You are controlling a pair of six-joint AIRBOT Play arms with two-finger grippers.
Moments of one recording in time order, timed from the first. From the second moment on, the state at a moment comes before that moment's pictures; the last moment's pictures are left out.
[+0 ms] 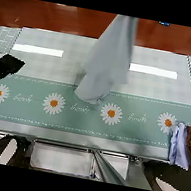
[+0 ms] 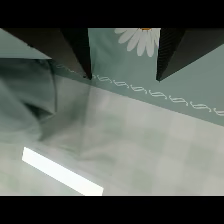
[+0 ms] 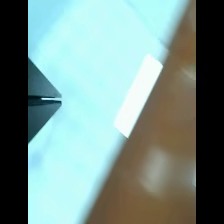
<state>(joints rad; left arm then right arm) 0.32 -0.61 0.72 1.02 -0.99 -1.50 0.61 -1.32 1.84 -1.39 1.00 1.56</state>
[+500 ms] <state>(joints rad) 0.32 -0.61 0.72 1.01 -1.01 -1.49 0.70 -1.64 1.73 -1.20 0.96 1.58</state>
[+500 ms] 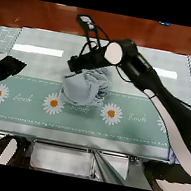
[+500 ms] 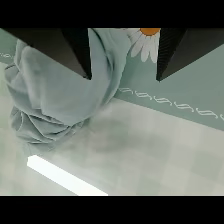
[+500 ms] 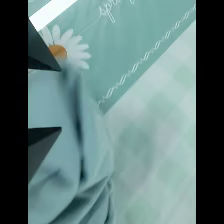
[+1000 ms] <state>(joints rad) 0.40 -0.64 0.68 0.95 -1.13 -1.50 0.08 -1.20 1.27 -1.37 1.16 1.68</state>
